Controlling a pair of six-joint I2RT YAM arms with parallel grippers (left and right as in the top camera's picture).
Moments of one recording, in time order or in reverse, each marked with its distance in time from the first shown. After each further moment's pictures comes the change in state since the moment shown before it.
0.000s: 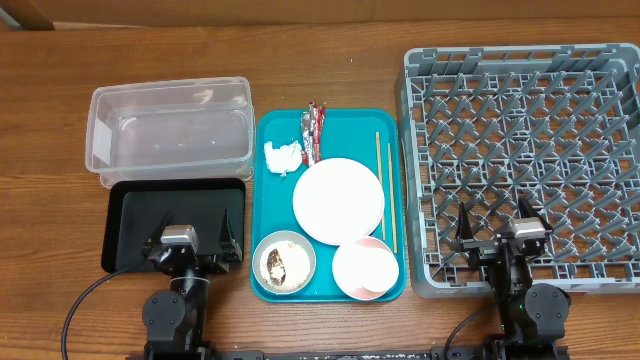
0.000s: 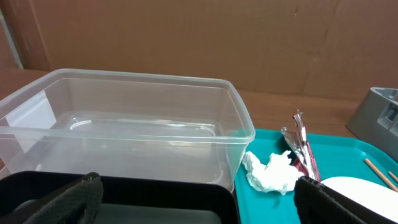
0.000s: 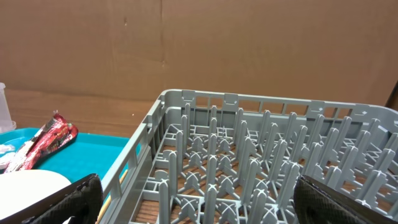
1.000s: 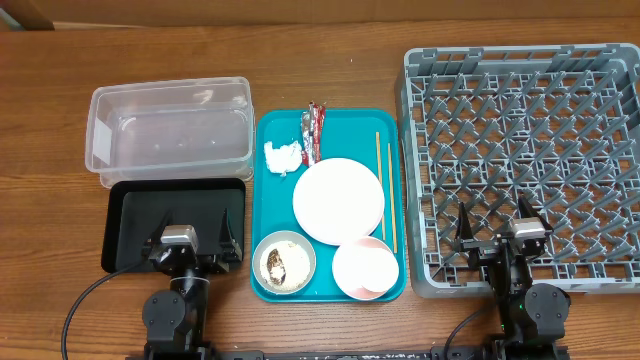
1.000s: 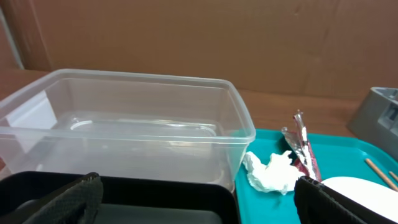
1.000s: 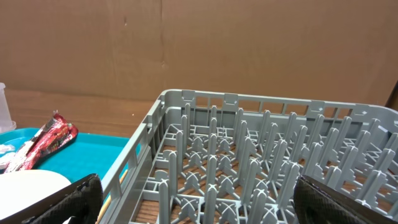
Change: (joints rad) left arm 0.000 0.000 0.000 0.001 -0.006 0.007; right arm 0.000 0.000 0.000 0.000 0.000 0.000
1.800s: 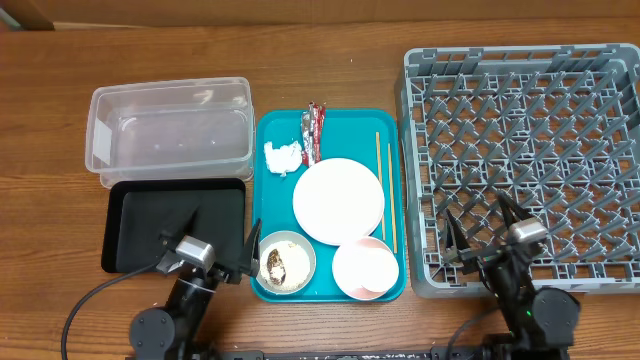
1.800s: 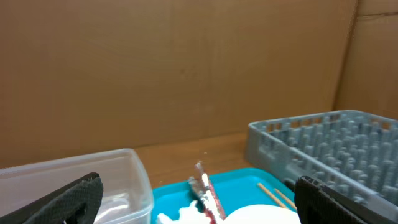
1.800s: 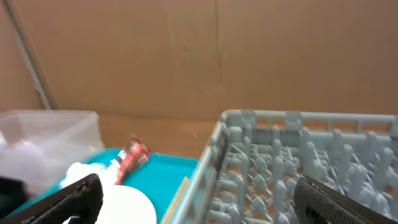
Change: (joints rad) left arm 0.000 0.002 0.067 0.171 0.407 0.003; right arm 0.000 0.000 0.068 0.002 -0.225 0.156
